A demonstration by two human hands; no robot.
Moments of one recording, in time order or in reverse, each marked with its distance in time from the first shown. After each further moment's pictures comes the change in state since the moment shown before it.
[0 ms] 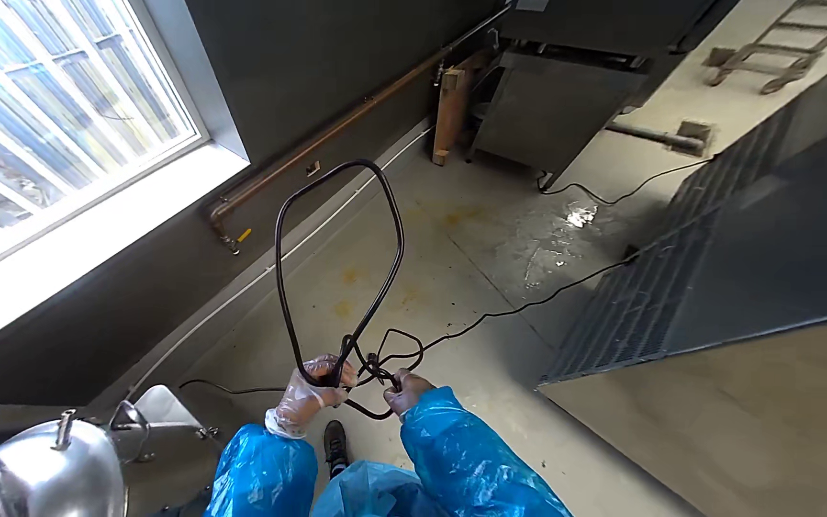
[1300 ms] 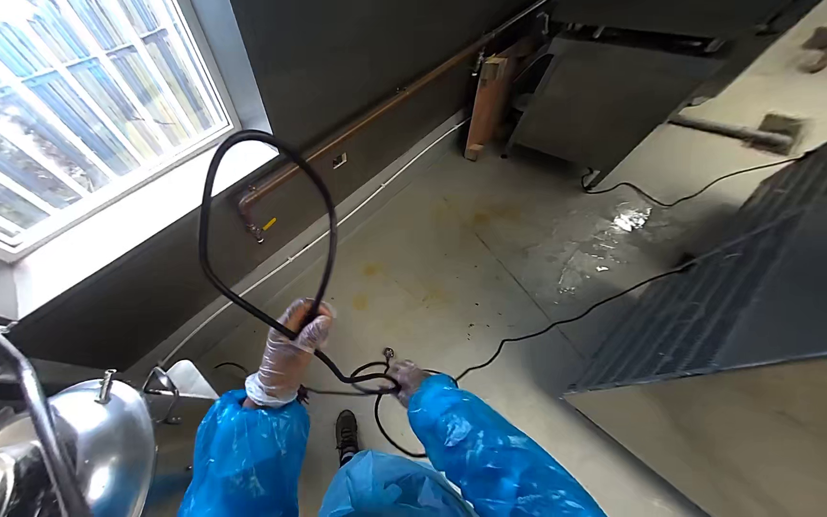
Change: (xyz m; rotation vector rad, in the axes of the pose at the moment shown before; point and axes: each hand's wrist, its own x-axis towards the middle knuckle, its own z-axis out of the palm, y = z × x) left_hand -0.011 0.085 -0.002 0.094 0.140 0.332; right_hand 0.046 0.014 0.025 -0.347 -0.196 -0.562
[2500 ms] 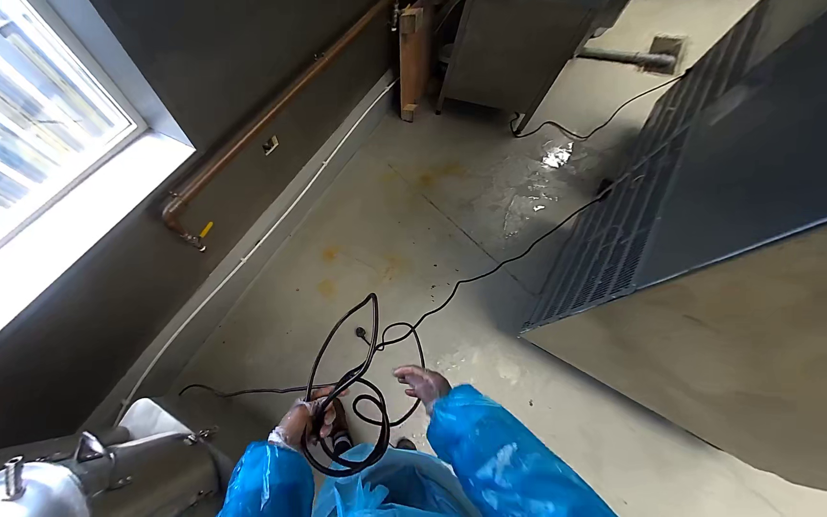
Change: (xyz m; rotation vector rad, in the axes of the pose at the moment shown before) left_hand -0.066 -0.156 0.031 -0.337 -0.125 -1.119; right_hand -0.075 0.057 0.036 1.125 0.406 0.395
